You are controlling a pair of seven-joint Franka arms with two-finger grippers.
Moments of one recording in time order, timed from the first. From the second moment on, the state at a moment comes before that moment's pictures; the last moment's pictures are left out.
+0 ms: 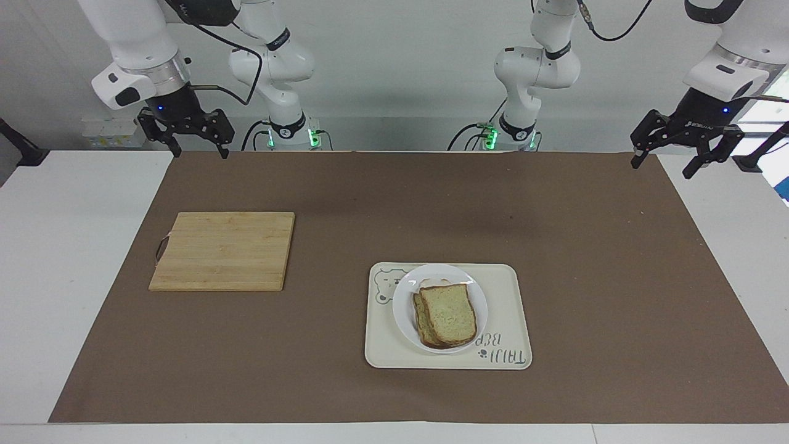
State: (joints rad) left arm -0.26 0.02 0.28 -1.43 -0.11 1.61 0.31; right arm 0.06 -0.08 -0.08 -1.64 -0.02 1.55 0.02
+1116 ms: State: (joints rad) left arm 0.01 -0.03 -0.01 -1.43 -0.04 1.42 0.18; right arm 0.06 -0.08 -0.08 -1.61 -0.02 1.51 0.02
